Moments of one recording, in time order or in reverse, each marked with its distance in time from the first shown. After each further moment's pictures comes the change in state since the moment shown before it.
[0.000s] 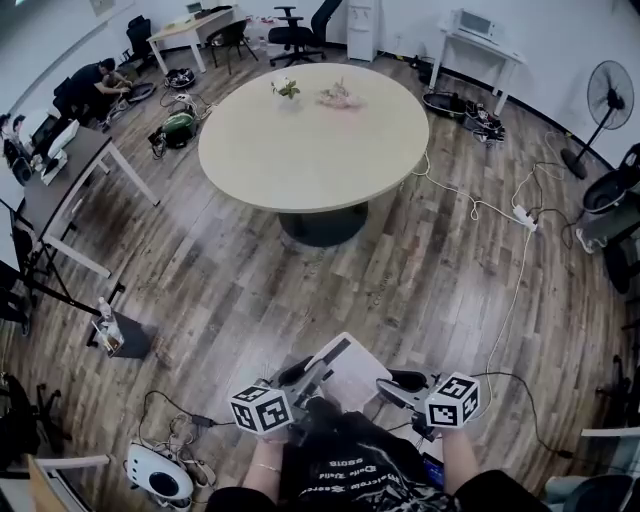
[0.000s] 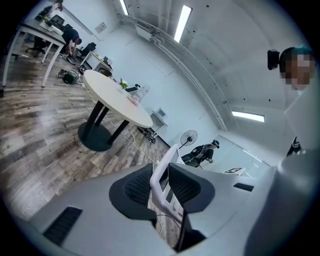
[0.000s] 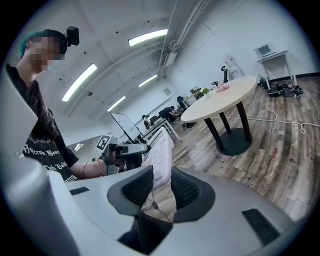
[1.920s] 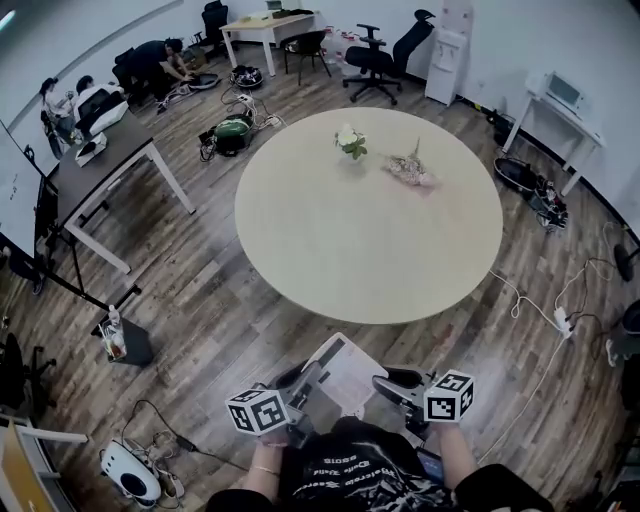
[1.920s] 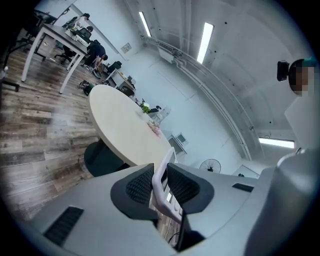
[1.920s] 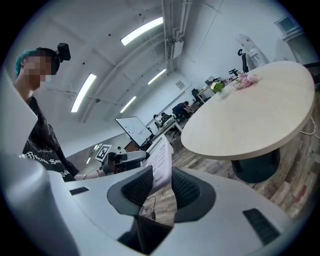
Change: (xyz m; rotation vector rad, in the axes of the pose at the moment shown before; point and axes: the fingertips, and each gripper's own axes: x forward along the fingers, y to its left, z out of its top) left arm 0.165 0.146 0.288 -0.166 -0.269 0.175; right arm 0.180 -0.204 0.303 -0.027 0.085 0.238
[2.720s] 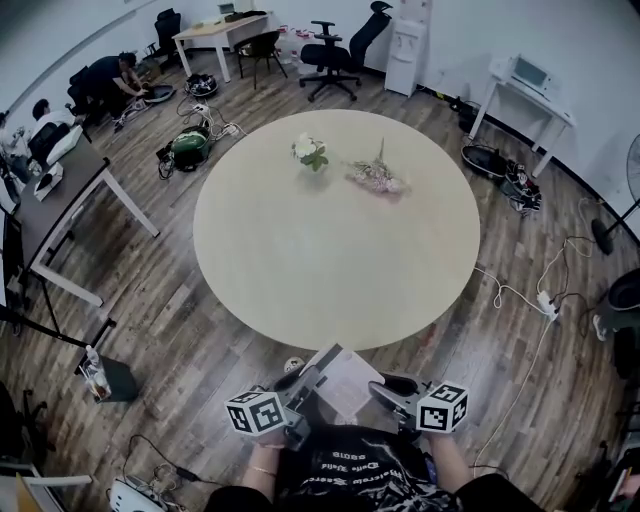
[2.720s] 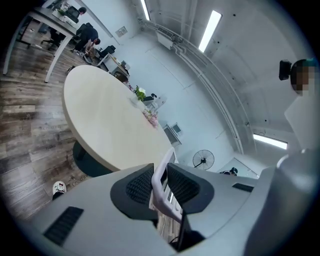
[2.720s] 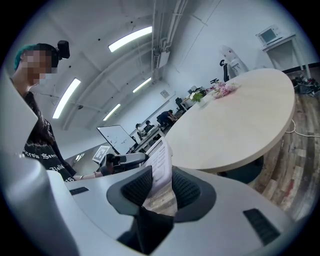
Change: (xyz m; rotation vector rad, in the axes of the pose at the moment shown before) left arm 0.101 0.028 0.023 0.000 0.148 -0.087; right arm 0.005 -0.076 0.033 0.074 -0.112 -0.176
